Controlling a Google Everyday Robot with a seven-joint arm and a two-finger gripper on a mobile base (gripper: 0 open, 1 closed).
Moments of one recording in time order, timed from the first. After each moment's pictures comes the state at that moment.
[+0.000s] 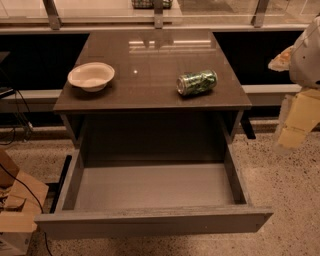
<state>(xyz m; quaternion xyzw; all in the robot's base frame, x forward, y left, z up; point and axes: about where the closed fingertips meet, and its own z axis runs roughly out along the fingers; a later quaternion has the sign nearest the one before) 0.438 -0.217 0.976 -0.60 0.78 -0.03 0.16</state>
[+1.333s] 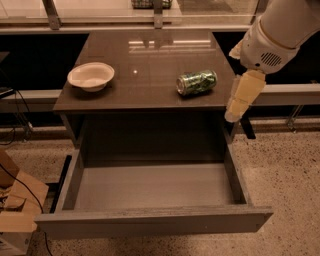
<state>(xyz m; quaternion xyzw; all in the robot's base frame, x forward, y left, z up) 0.544 -0.172 0.949 -0.61 0.76 0.00 0.21</state>
